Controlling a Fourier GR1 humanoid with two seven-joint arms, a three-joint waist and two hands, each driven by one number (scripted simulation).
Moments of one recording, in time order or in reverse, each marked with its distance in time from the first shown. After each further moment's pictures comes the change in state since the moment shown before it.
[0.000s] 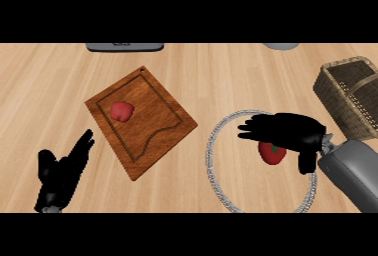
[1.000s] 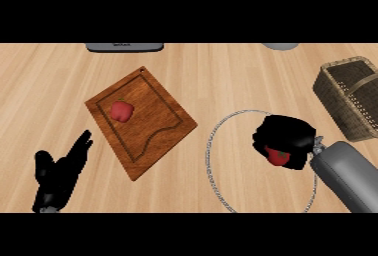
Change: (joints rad) left arm 0.007 -0.014 0.033 0.004 -0.017 -0.034 -0.004; right arm 0.009 0.067 -0.003 0.115 0.157 -0.226 -0.140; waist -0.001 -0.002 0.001
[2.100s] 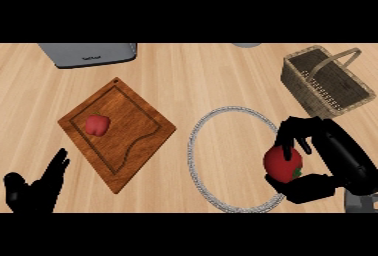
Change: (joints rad) left arm 0.164 0.012 0.071 -0.099 0.013 0.053 0.018; right arm 0.372 0.278 -0.473 -0.702 -0.515 0.106 0.693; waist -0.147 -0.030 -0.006
